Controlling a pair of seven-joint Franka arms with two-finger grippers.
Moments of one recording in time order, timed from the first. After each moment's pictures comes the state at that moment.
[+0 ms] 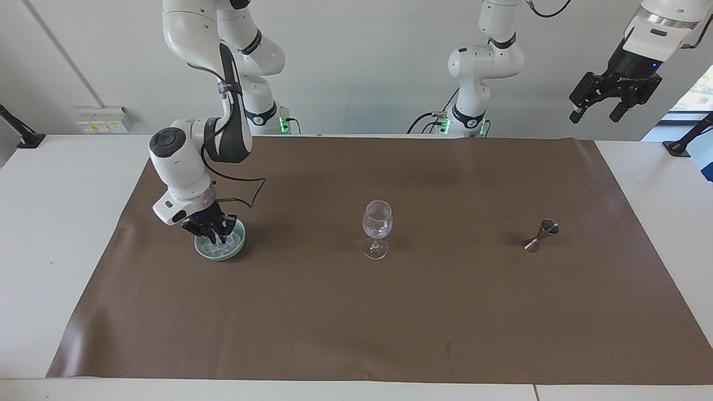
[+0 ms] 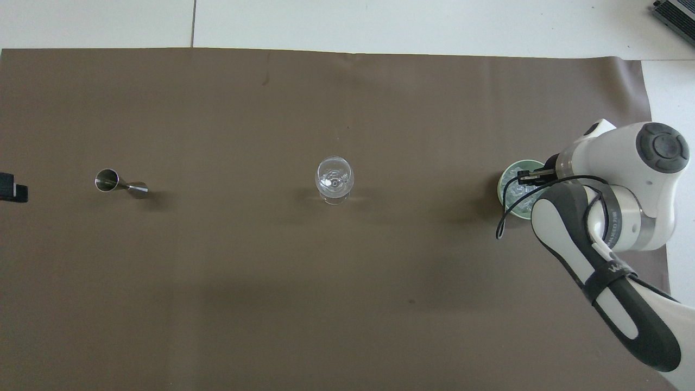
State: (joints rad) left arm 0.01 -0.11 0.03 -1.60 -0.05 1.51 -0.01; right arm -0.04 0.21 0.02 -2.02 -0.02 2.30 -0.06
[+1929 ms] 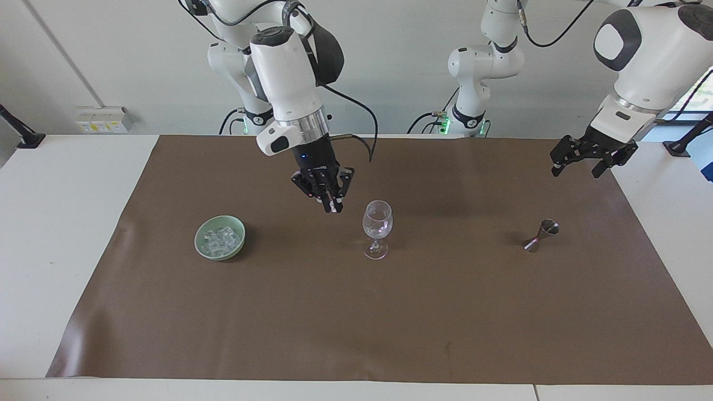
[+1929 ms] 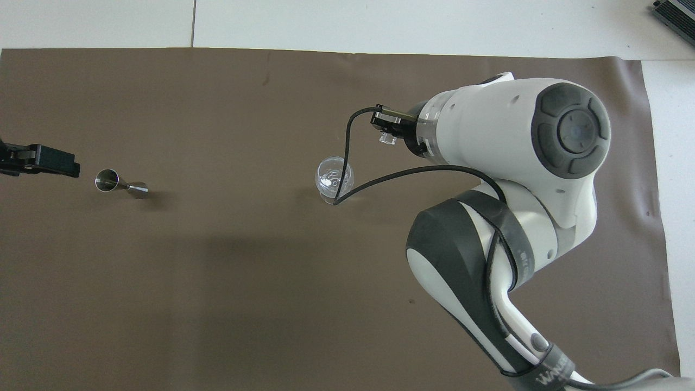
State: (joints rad) left arm 0.00 0.00 0.01 -1.66 -0.03 1.69 0.10; right arm 0.00 0.23 0.49 -1.60 -0.02 2.22 0.76
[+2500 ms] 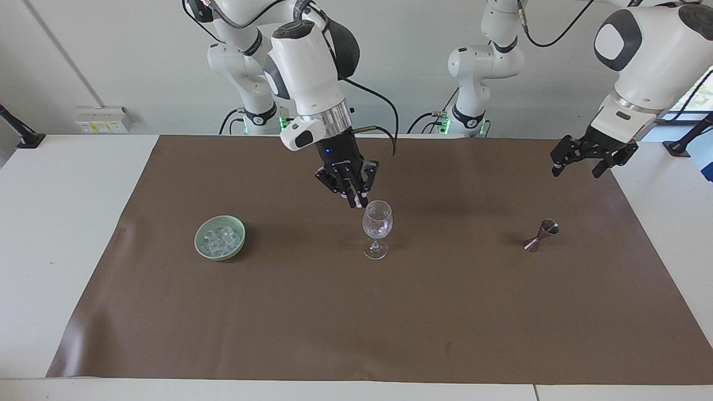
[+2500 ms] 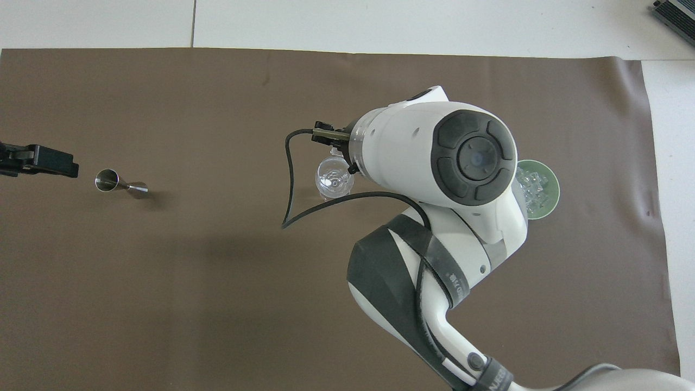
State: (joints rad) left arm 0.00 0.00 0.02 -1.66 -0.03 1.69 0.10; right arm 0.10 0.31 0.53 -1.54 -0.13 2.22 0.86
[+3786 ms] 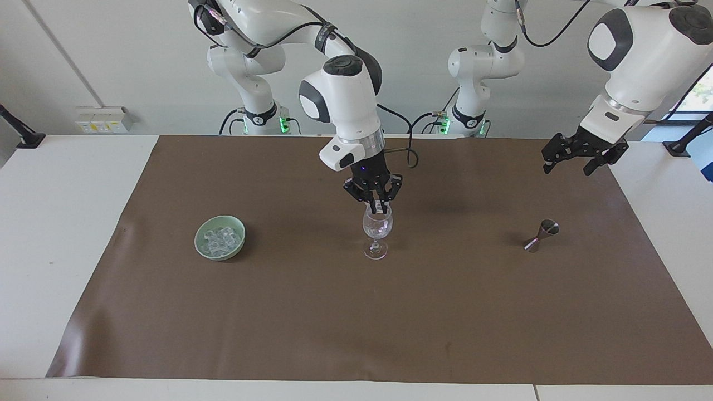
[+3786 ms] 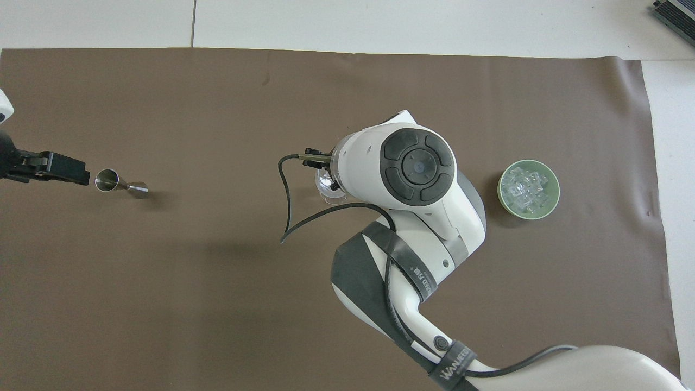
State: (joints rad) left arm 0.00 0.00 -0.01 -1.66 -0.03 1.65 0.10; right arm 0.12 0.35 0.53 -1.59 -0.16 2.23 0.86
